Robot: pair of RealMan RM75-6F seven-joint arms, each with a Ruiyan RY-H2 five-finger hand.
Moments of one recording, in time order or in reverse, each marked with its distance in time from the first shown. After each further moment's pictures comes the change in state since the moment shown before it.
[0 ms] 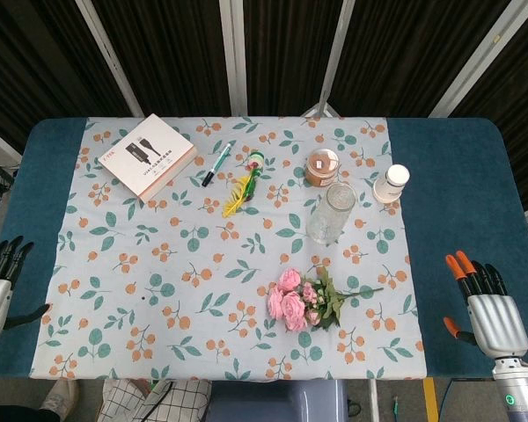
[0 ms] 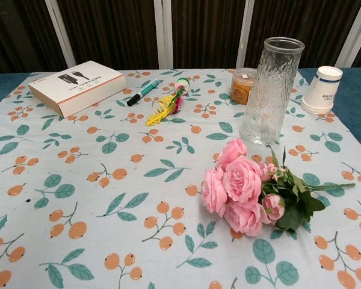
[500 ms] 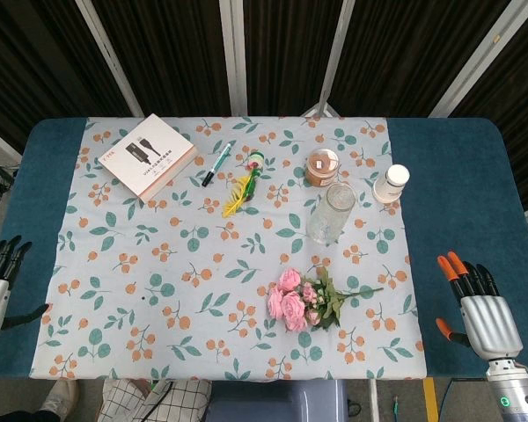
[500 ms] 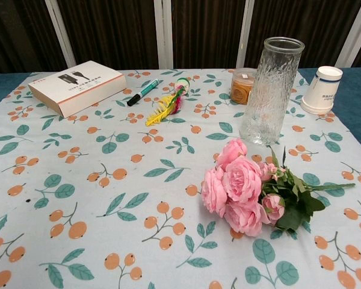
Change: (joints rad) left arm 0.001 0.003 -0.001 -0.001 0.004 0.006 -0.022; right arm 0.002 -0.002 -0.011 -0.035 -0.032 0.005 0.015
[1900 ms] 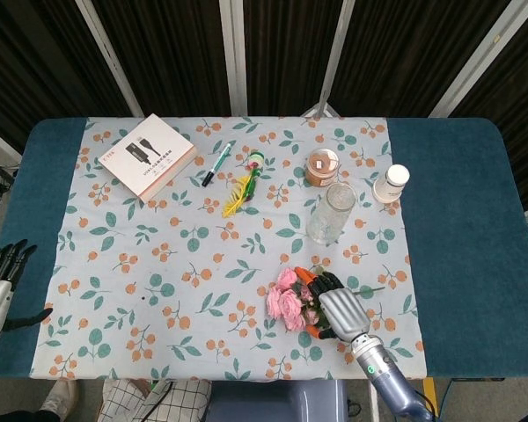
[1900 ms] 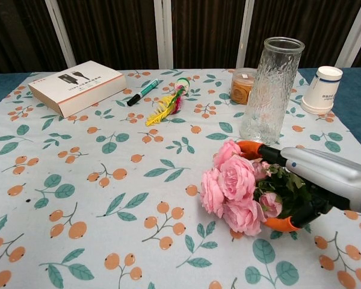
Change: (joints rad) left arm -0.012 0.030 0.016 -0.015 -0.010 -0.060 -0.087; right arm 0.274 -0.481 0.074 0.012 0.144 -0.363 -0.135
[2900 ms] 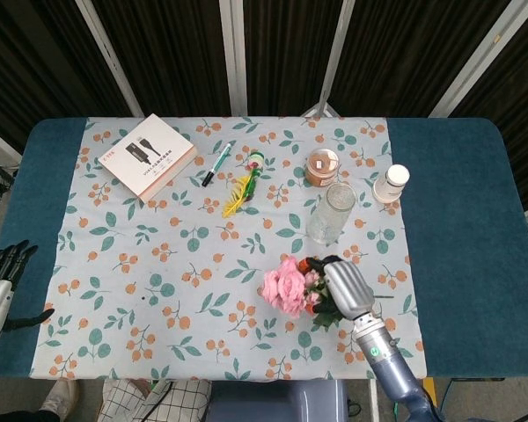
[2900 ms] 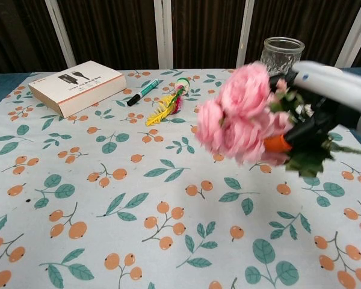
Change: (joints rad) left arm -0.004 0.010 0.003 -0.018 -0.013 -0.019 -0.037; right arm 0.032 0.103 0.149 -0.207 0.059 0.116 0.113
